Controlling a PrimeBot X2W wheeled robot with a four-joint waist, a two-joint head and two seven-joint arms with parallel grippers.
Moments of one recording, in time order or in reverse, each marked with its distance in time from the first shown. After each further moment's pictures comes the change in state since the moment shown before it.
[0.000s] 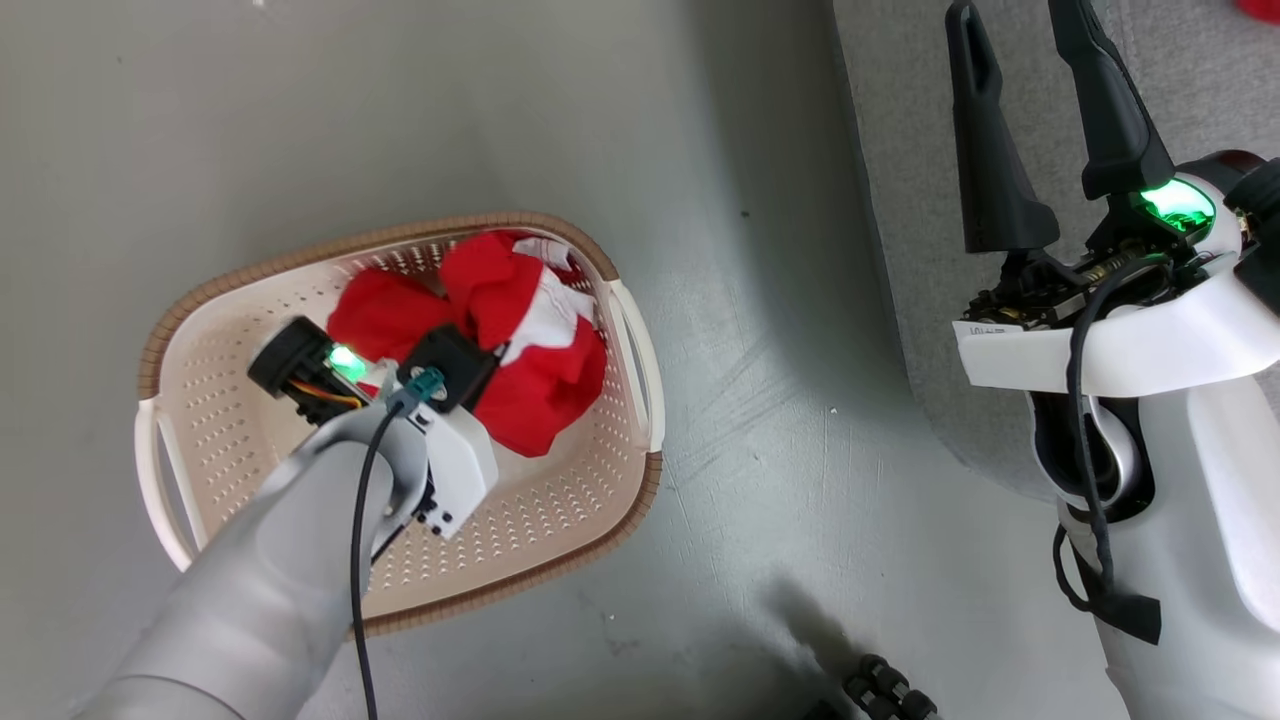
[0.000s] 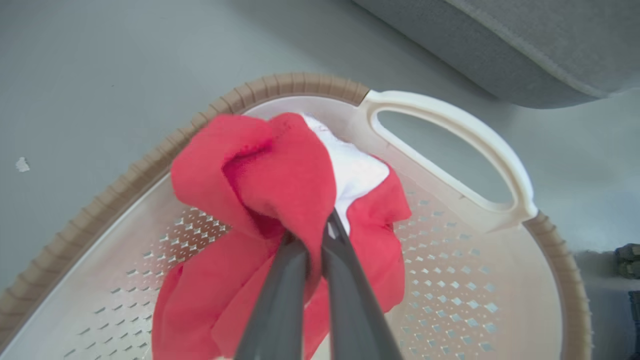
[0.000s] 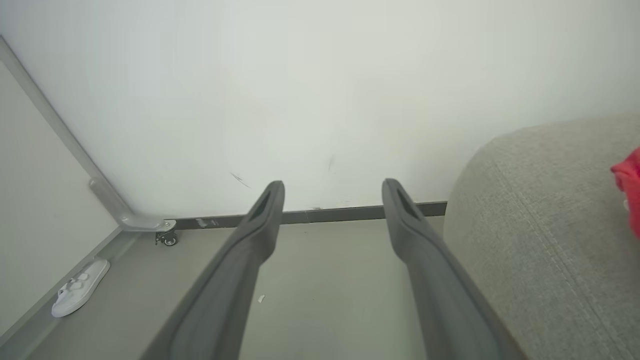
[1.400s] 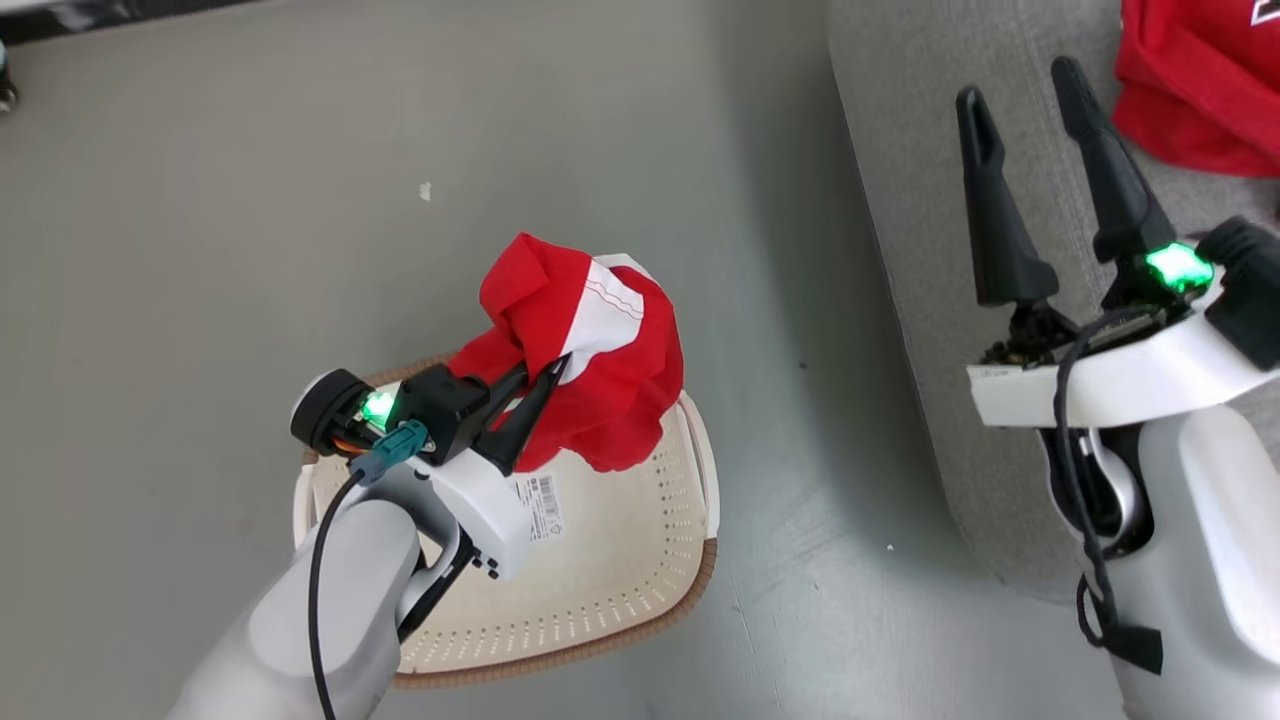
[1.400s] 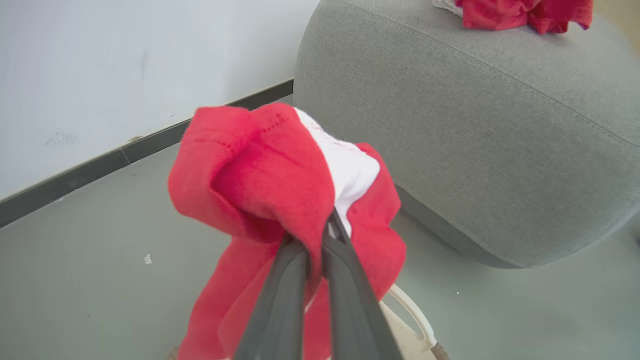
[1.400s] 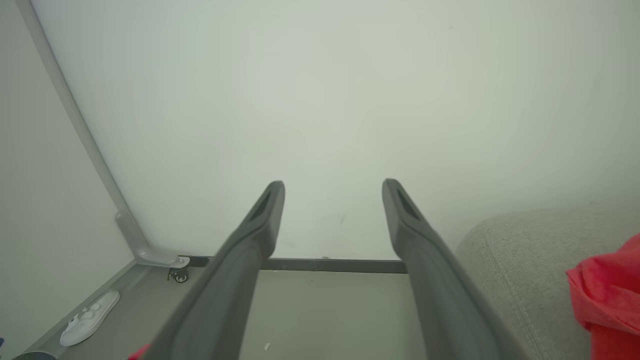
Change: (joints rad) left arm 0.222 0.045 0.132 -0.408 -0.139 0.000 -0.002; right arm 0.078 -0.023 -0.039 0.064 -0.070 0.000 0.000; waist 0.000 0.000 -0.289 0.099
